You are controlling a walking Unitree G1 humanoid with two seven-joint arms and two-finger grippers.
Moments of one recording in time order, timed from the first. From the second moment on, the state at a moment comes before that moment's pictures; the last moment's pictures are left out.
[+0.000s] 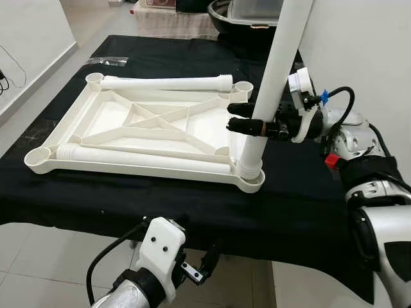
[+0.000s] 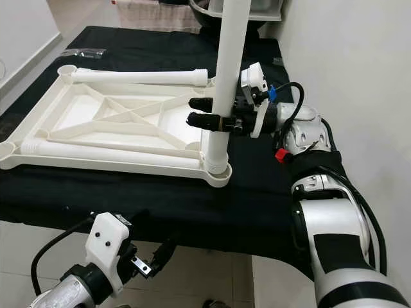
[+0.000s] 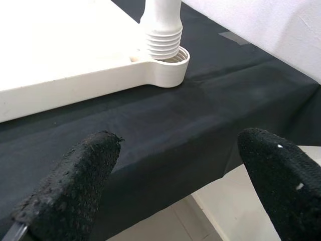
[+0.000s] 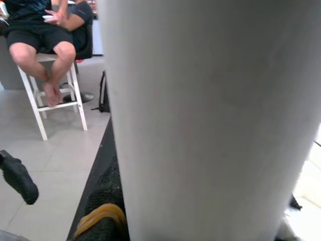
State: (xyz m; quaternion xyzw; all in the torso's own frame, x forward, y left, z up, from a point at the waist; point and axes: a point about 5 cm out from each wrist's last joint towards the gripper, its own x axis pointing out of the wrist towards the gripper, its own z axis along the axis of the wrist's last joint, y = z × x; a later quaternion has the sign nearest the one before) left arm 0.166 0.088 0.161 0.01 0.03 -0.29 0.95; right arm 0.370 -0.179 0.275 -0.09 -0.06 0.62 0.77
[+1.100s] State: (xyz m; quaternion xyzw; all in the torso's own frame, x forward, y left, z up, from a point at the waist) left arm 0.170 0.094 0.164 0.03 0.03 -0.29 0.96; right arm 0.368 -0.198 0.274 -0.07 -0.05 0.63 0.77
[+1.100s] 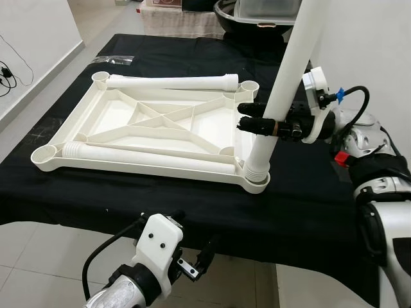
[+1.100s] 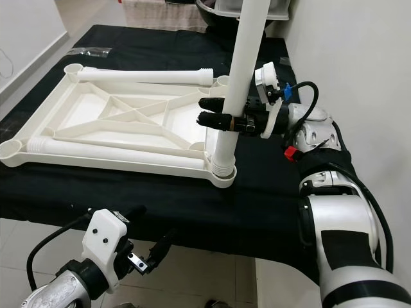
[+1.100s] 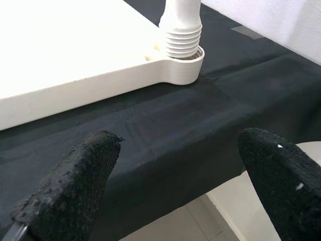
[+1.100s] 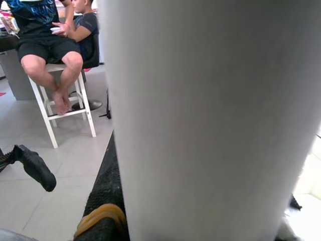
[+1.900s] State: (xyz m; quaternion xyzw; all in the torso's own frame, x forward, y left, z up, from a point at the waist) left arm 0.169 0.096 0.163 0.04 0.03 -0.30 0.95; right arm 0.364 -0.203 0.269 -0.07 -0.04 0.63 0.77
